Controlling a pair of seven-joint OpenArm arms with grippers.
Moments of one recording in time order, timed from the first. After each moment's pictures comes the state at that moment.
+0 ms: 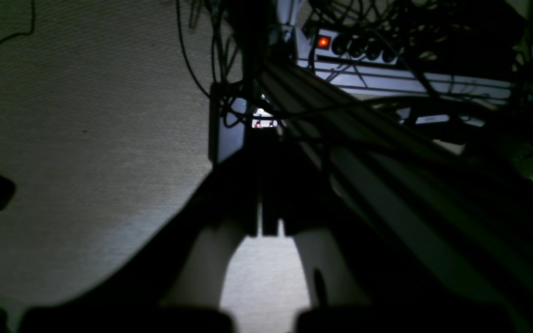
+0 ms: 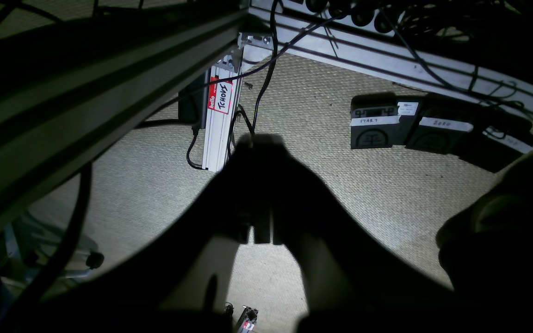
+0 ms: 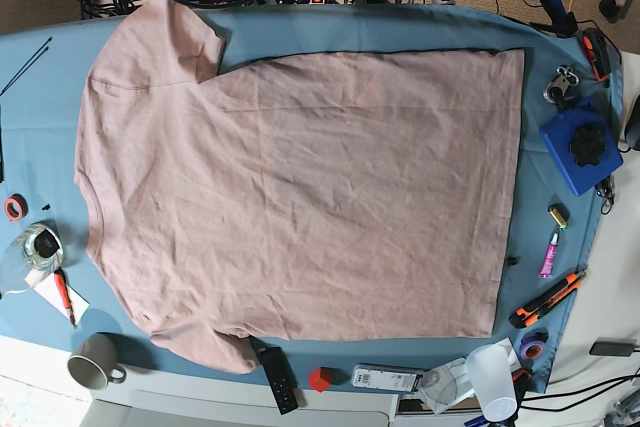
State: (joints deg) left arm 7.3 1.4 -19.3 16.8 7.6 -15.8 -2.2; right arm -7.6 5.2 -9.8 24.4 1.8 14.5 -13.5
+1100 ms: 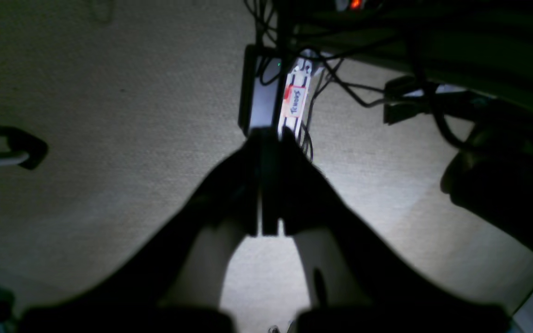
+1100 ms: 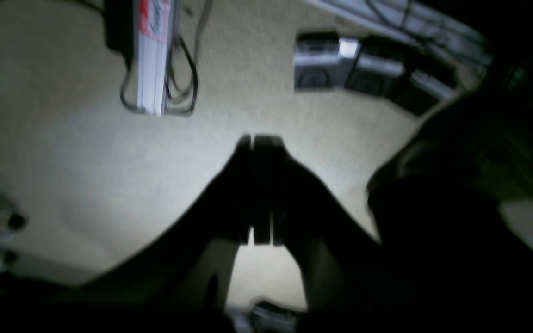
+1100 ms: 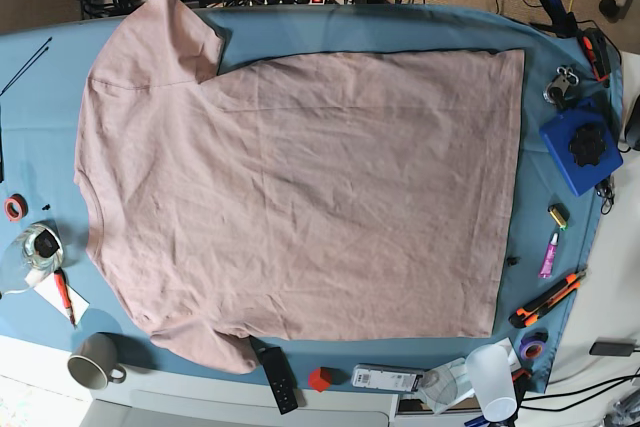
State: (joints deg) left arm 33.9 -6.3 -19.3 42.9 -3.3 -32.0 -1.5; right arm -30.7 18.5 -9.7 58.7 2.1 13.4 -26.3
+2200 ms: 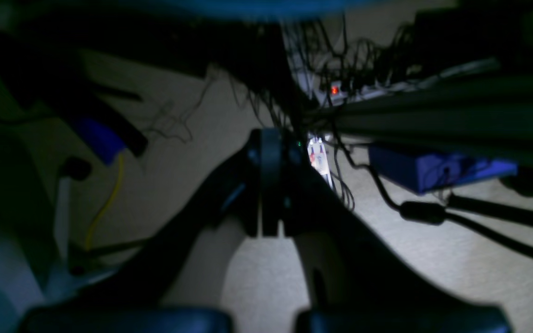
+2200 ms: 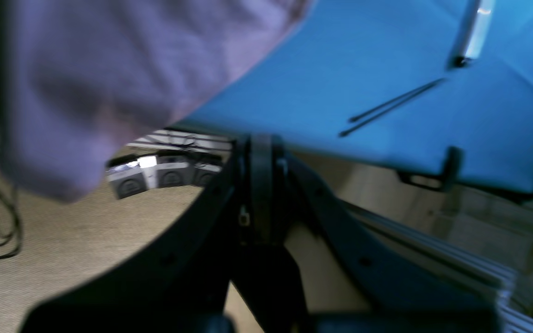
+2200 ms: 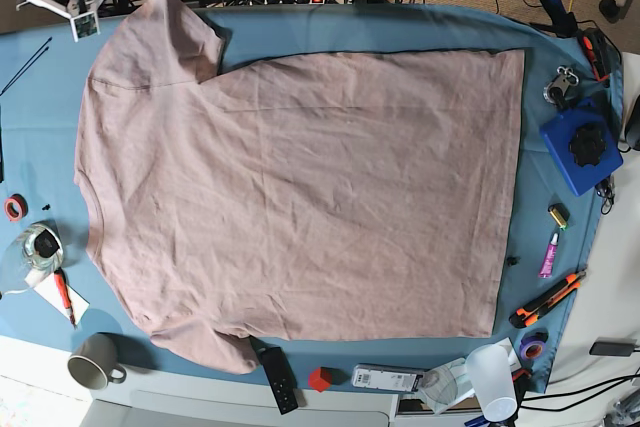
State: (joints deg) left arm 69.9 -6.6 -19.2 124.2 -12.0 -26.2 22.3; right arm -61.4 23.1 29.0 126.6 2.0 7.1 -42.6
